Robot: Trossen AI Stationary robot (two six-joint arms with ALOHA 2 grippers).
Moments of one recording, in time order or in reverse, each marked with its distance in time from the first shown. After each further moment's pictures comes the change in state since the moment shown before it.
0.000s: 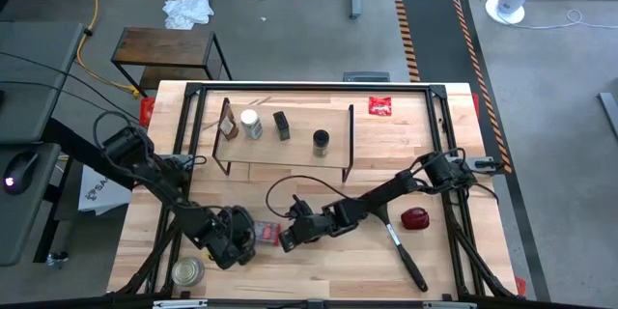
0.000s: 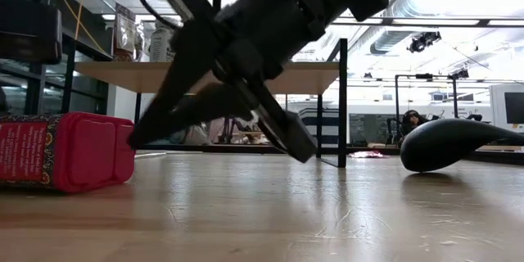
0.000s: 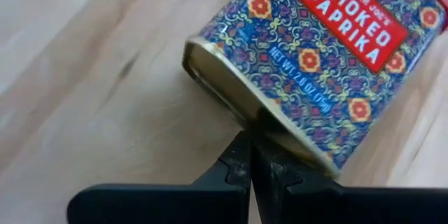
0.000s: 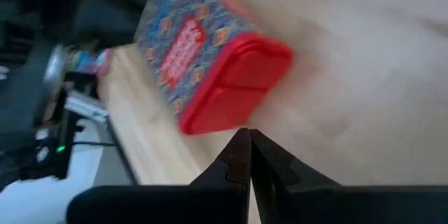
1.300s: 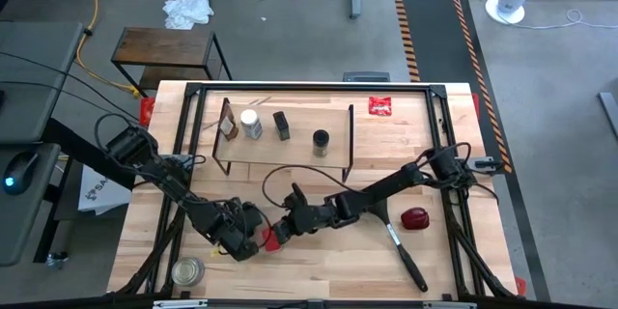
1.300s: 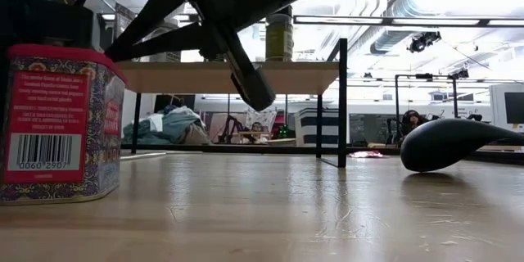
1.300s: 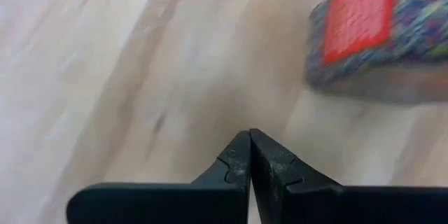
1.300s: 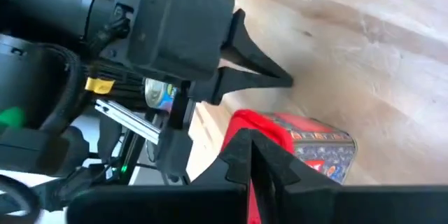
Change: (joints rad) left arm 0.106 0.023 0.080 -0.151 0.075 0.282; right arm -0.022 -0.063 0.002 0.134 0.050 -0.074
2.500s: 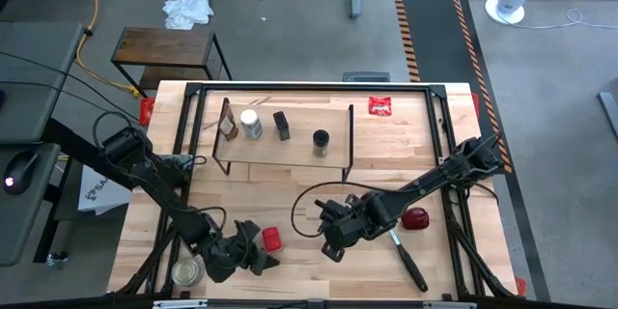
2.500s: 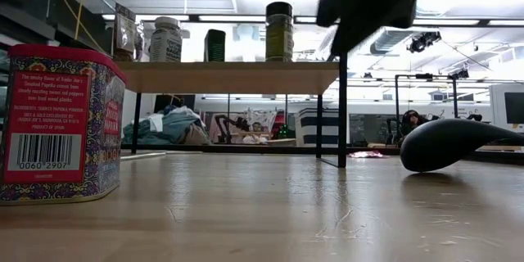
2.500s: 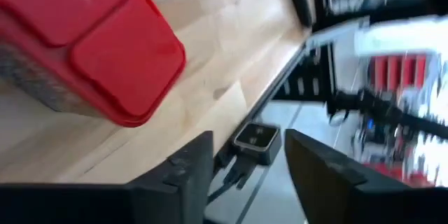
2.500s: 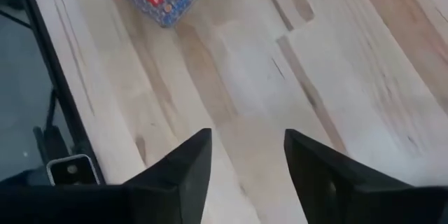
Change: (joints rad) left arm -0.137 -0.027 0.037 0.593 -0.220 -0.647; right arm 0.133 -0.287 -0.002 -0.869 0.014 -0.343
